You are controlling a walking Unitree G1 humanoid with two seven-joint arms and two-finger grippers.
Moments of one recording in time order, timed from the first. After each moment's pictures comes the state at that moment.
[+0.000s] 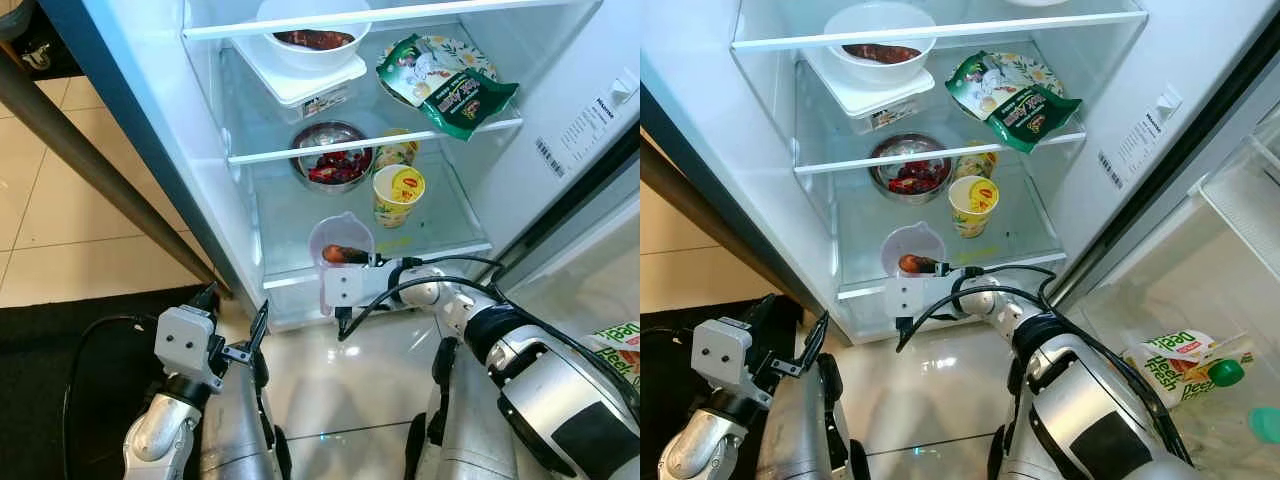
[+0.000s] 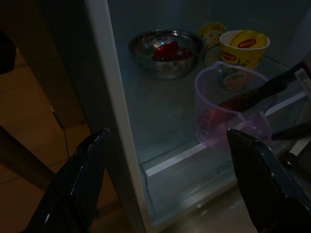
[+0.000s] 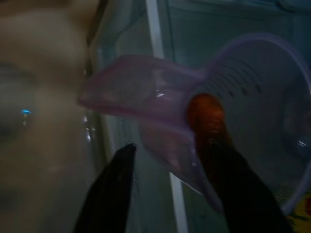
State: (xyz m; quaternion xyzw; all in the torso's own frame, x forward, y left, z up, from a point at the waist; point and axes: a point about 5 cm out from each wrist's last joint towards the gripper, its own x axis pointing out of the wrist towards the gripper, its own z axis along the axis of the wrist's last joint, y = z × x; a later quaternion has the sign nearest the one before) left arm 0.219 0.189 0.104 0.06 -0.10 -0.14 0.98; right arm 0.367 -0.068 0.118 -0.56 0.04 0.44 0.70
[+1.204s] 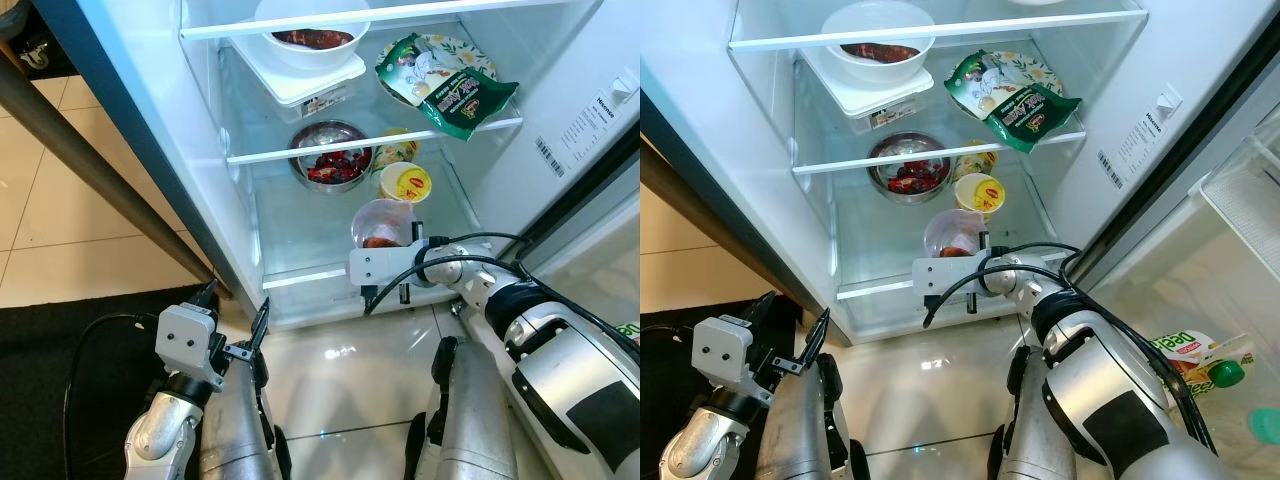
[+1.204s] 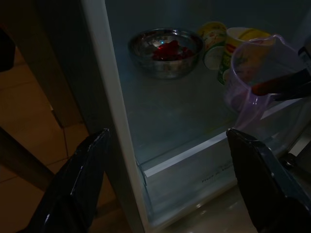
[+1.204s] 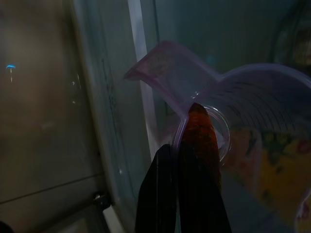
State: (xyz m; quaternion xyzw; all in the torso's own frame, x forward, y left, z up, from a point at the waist) left arm 0.219 0.187 0.105 0.06 -0.10 -0.14 0.98; right arm 0.386 -0.108 0.134 -0.60 0.10 0.39 0.69
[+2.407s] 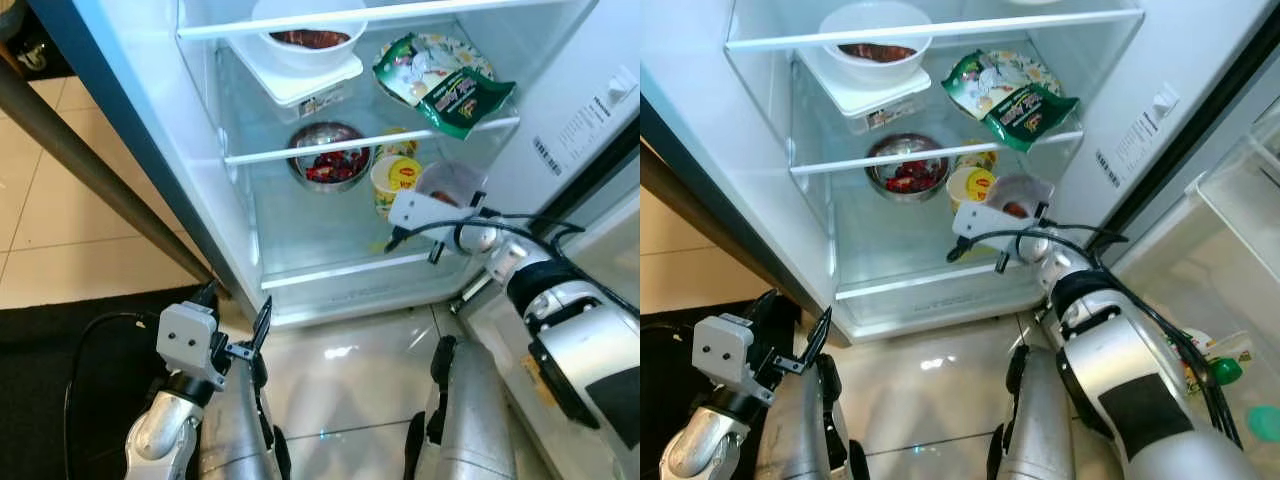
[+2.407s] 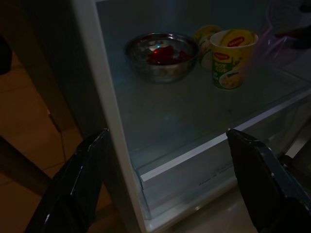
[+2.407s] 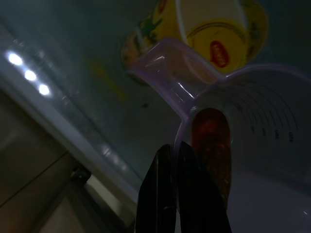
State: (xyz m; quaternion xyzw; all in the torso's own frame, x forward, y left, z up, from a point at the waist) left arm 0.219 0.184 0.108 0.06 -0.10 -0.15 0.98; right arm 0.411 -0.158 0.177 -0.52 0.13 0.18 0.82
